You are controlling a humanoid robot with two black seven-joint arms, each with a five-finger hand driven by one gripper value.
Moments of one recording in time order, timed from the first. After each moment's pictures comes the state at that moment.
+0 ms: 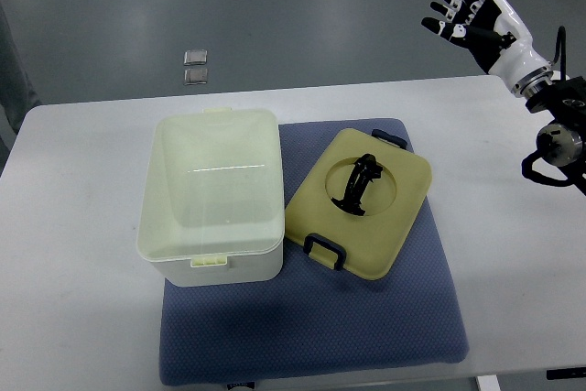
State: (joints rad) left arm 0.00 0.00 -0.02 -0.18 0.02 -0.01 0.06; right arm 0.86 -0.42 0.48 0.69 -0.14 0.26 0.60
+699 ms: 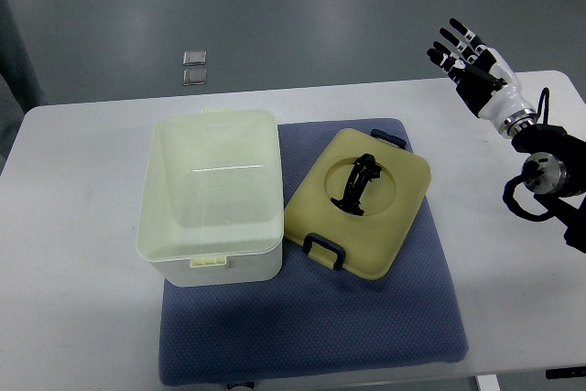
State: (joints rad) left arm 0.00 0.00 -0.02 -0.18 0.02 -0.01 0.06; right arm 0.79 -0.36 0.47 0.67 0.07 0.26 0.48
